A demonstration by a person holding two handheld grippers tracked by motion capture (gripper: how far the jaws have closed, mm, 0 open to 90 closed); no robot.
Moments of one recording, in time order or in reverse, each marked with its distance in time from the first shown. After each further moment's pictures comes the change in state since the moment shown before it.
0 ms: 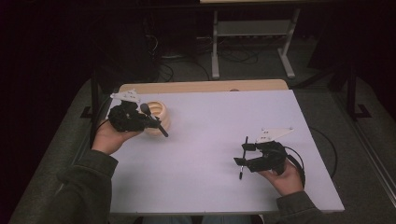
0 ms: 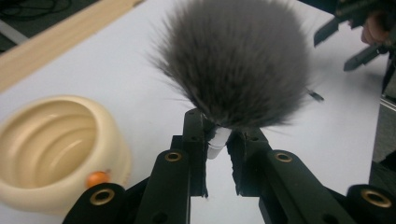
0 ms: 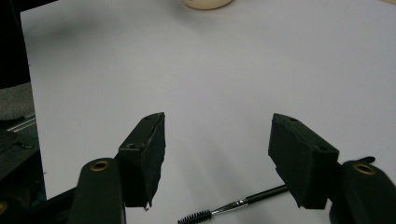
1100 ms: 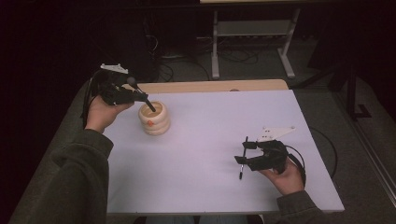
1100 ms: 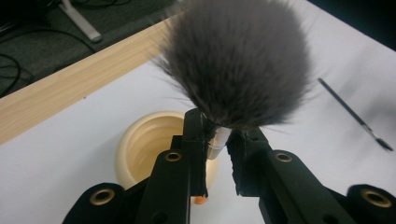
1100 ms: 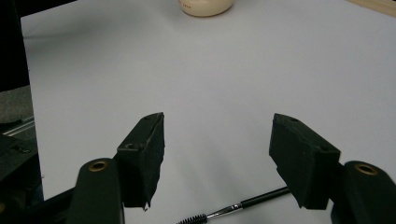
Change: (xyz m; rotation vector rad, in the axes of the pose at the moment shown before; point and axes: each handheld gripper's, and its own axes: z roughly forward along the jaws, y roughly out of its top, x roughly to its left) left arm 0.067 0.025 -0.011 0.005 0.162 -0.147; right arm -0.002 0.002 -0.003 -0.020 -0.006 -0.002
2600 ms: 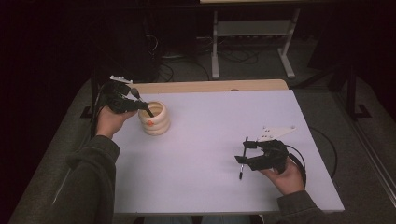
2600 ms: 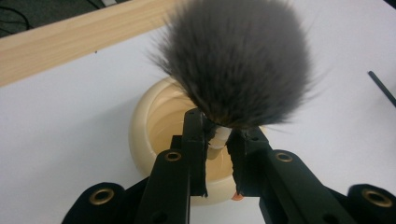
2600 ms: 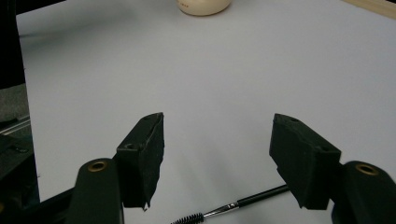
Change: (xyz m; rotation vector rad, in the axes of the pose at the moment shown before) left arm 0.024 -0.035 0.043 0.059 0.051 -0.115; right arm 0.000 0.001 -0.001 0.006 -0.010 -0.005
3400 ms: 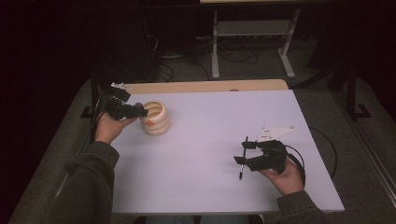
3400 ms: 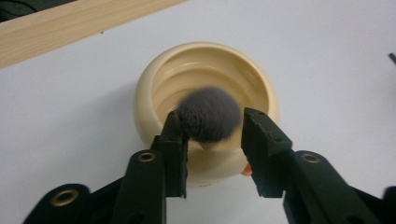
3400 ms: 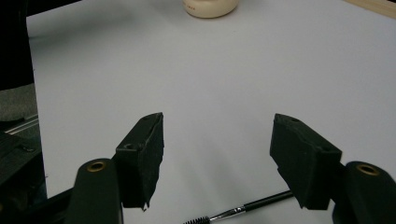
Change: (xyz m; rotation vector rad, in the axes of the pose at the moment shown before) left arm -0.001 -0.020 -0.004 -0.005 0.025 0.007; right arm 0.003 0.001 0.001 -0.005 0.018 -0.008
